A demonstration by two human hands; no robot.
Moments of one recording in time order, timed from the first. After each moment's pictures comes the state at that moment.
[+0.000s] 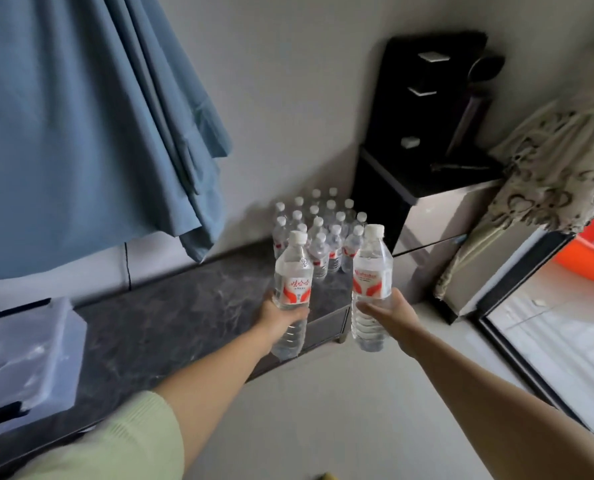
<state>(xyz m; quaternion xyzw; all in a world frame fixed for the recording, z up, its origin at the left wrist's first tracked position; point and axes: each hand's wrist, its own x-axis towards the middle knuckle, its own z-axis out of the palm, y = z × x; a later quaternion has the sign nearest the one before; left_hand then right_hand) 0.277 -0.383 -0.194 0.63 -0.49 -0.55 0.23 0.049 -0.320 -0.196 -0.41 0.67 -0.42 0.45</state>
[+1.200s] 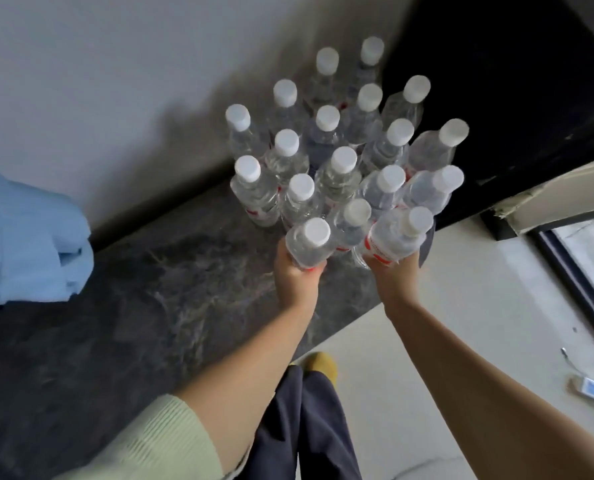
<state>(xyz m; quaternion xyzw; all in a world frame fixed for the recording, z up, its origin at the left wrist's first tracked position) 0.157 -0.664 -0.465 0.67 -0.46 -0.46 0.36 0.024 -0.616 -0.472 -0.17 0.81 -0.45 0.34</state>
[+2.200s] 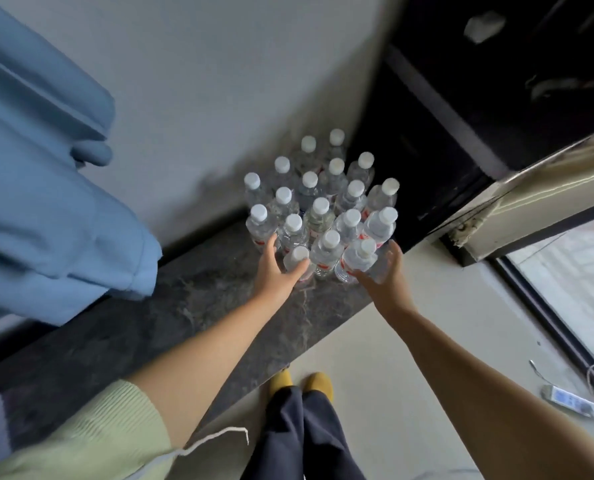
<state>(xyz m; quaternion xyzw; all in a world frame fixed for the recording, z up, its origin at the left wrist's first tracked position) 0.209 -0.675 -0.343 0.59 -0.56 -0.55 0.19 0.025 -0.579 -0.349 -0.30 0.80 -0.38 0.35</state>
